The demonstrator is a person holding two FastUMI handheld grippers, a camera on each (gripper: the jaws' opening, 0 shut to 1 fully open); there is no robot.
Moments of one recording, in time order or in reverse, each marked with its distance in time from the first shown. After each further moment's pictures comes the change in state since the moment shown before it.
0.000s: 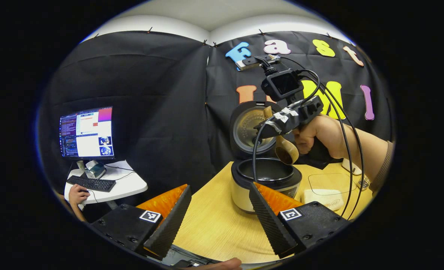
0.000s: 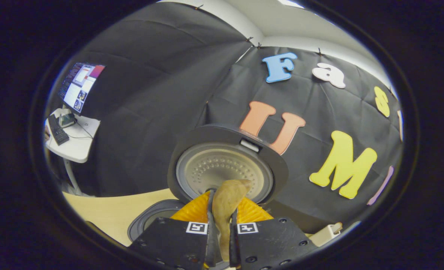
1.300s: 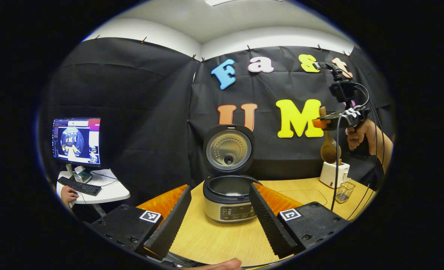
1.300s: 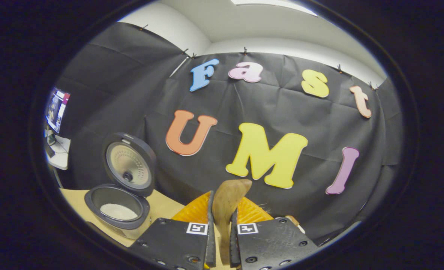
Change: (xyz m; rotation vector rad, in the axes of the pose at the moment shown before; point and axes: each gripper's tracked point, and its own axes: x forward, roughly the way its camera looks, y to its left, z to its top) left arm -0.039 -0.064 0.042 -0.032 -0.126 -0.120; right arm -0.159 -0.287 -0.067 0.168 -0.043 -0.321
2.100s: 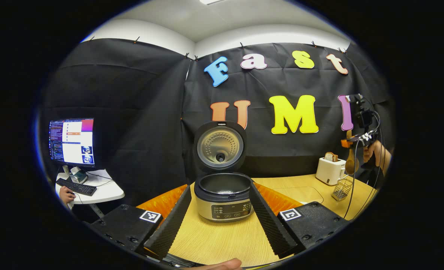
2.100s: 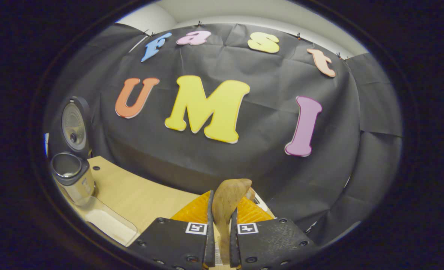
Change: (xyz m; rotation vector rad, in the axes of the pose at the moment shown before) left arm 0.006 -0.026 -0.007 0.023 0.011 -0.041; right arm 0.018 -0.172 -0.181 0.094 0.236 -0.226
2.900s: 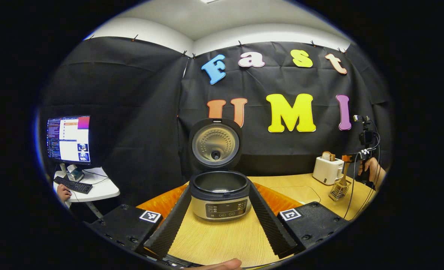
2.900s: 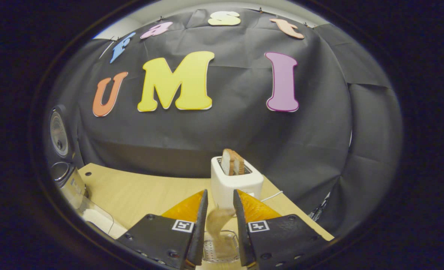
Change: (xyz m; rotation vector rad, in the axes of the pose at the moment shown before) left arm 0.006 -0.015 -0.005 -0.003 0.013 -0.026; right arm 0.021 -0.050 -0.060 0.196 0.064 -0.081
